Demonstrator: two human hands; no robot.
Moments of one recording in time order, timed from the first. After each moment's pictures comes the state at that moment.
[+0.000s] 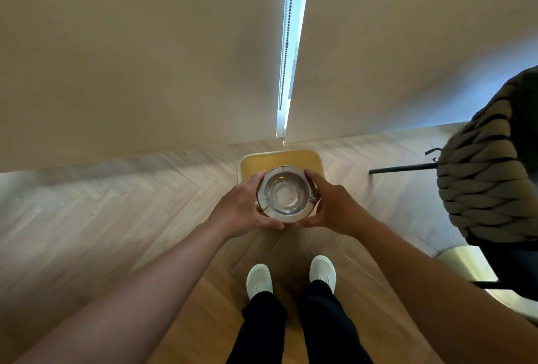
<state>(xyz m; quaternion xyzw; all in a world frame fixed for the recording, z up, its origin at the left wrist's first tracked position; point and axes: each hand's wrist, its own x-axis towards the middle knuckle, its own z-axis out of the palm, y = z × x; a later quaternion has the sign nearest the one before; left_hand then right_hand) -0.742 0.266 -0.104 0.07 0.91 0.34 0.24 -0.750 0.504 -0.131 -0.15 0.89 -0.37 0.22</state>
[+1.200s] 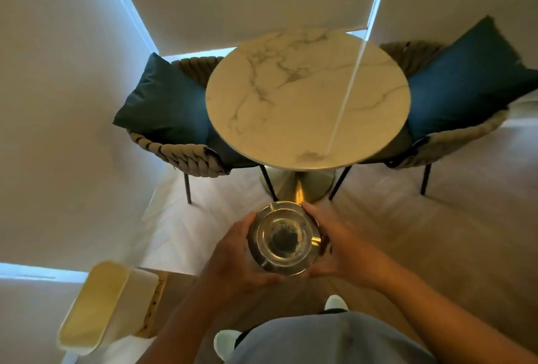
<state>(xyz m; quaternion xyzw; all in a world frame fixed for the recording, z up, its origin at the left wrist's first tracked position) -0.408 0.542 0.125 0.59 0.66 0.30 0.35 -0.193 0.638 0.123 0.36 0.81 -0.45 -0.09</state>
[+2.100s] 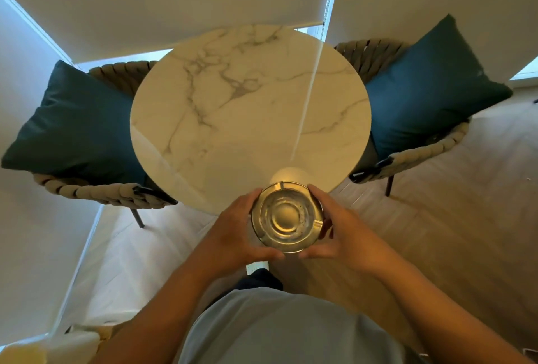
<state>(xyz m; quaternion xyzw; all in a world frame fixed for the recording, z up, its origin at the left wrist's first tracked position) -0.356 0.794 0.099 0.66 0.60 0.24 0.39 -0.120 0.842 0.092 0.44 0.74 -0.49 -0.14</state>
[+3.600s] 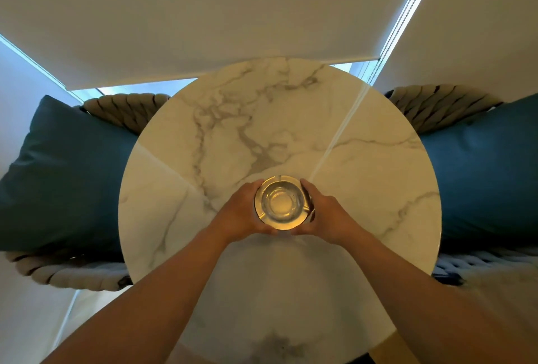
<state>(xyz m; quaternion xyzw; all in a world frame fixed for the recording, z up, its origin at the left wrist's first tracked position) -0.474 1.140 -0.002 0.61 0.65 0.24 0.39 -0.263 1.197 -0.013 0.50 0.72 -0.48 -0.04</state>
